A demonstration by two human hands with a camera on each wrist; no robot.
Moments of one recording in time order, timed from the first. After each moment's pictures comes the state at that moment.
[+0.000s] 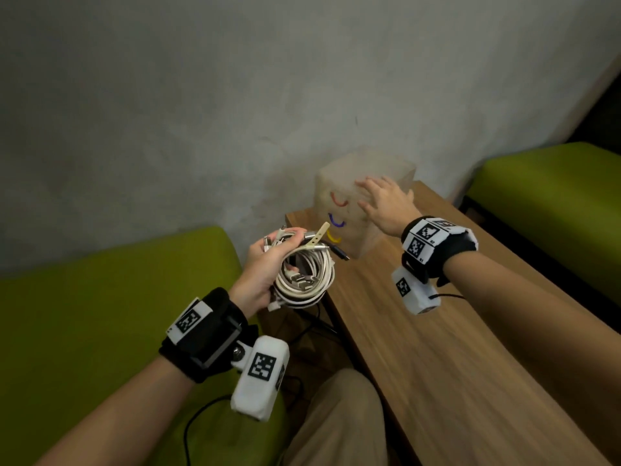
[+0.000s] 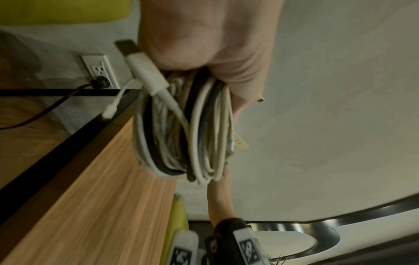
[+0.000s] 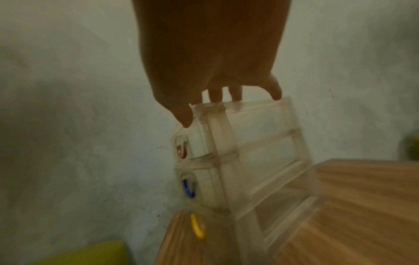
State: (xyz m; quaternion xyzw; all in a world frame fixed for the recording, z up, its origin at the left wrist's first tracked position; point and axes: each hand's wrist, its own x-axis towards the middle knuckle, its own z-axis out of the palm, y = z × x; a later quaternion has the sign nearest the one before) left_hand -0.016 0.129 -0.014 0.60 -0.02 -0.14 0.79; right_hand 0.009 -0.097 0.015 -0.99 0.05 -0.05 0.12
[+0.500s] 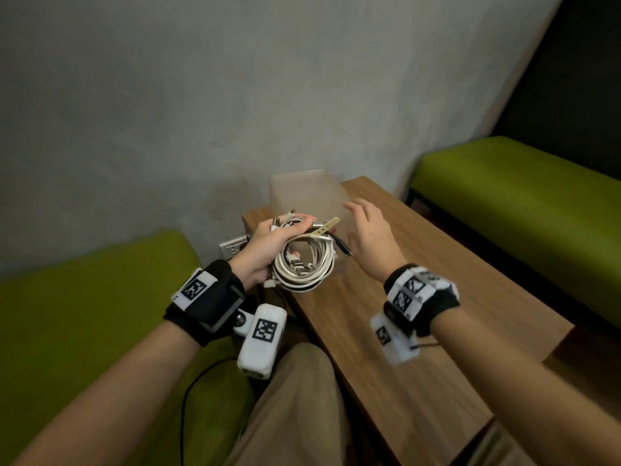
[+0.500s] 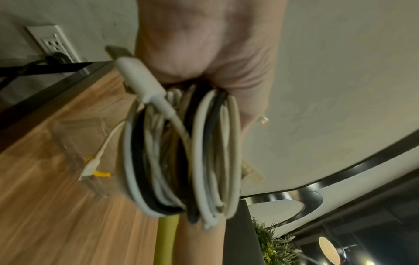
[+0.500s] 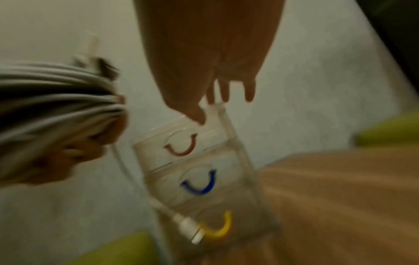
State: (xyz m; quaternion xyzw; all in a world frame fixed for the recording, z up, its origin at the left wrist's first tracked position) left_hand -0.050 0.072 0.019 0.62 -0.15 -0.25 0.73; right_hand -0.115 -0.104 -0.003 -0.97 0.07 -0.19 0.15
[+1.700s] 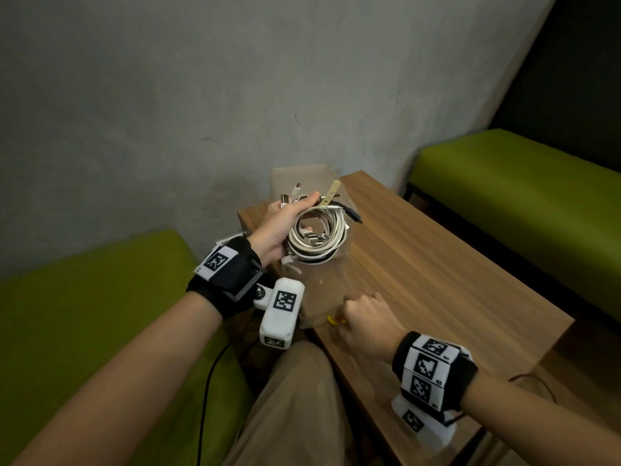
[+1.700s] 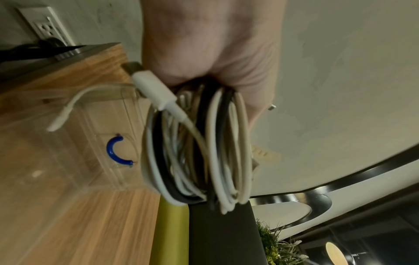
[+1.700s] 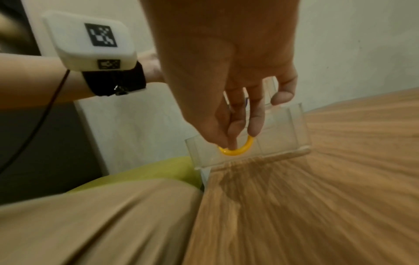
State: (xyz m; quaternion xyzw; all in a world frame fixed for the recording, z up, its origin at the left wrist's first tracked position) left_hand -0.029 0.039 0.021 0.60 -0.10 -0.24 0.76; right_hand -0.187 -0.061 -0.047 -1.00 0.01 0.08 0.03
